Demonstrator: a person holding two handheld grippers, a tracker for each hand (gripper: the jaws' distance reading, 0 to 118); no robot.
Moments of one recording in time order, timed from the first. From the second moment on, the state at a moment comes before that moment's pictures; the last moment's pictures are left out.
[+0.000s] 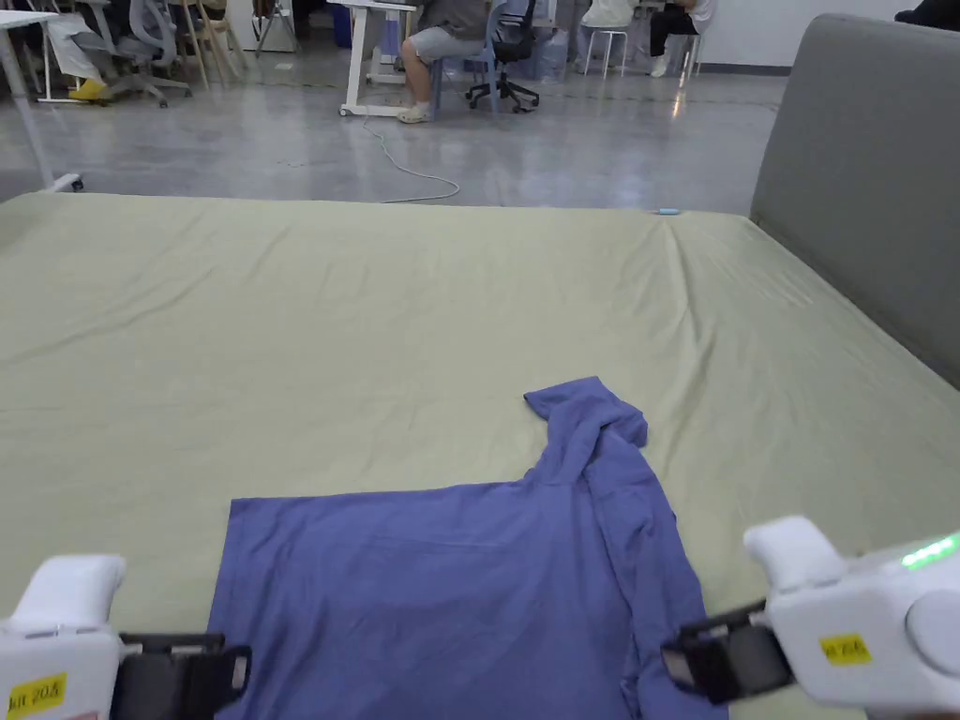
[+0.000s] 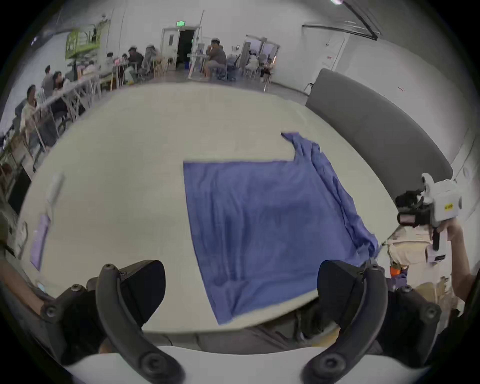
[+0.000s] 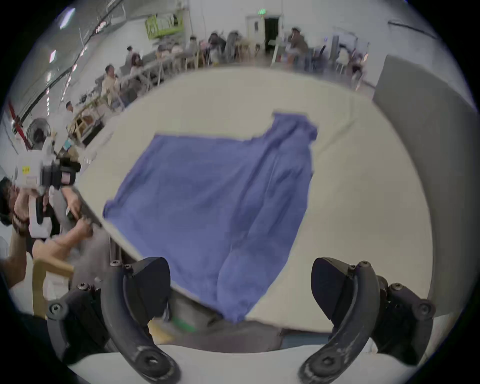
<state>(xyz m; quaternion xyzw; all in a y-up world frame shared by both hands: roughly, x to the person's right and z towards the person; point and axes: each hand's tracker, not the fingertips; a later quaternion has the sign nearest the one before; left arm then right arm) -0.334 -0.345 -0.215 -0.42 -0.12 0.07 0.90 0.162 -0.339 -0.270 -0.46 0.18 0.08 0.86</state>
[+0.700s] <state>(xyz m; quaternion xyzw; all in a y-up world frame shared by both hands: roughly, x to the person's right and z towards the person) -0.292 -0.363 -0.396 -0.36 -0.08 0.05 0.93 0.139 -0.348 -0.553 -0.41 0.09 0.05 0.90</state>
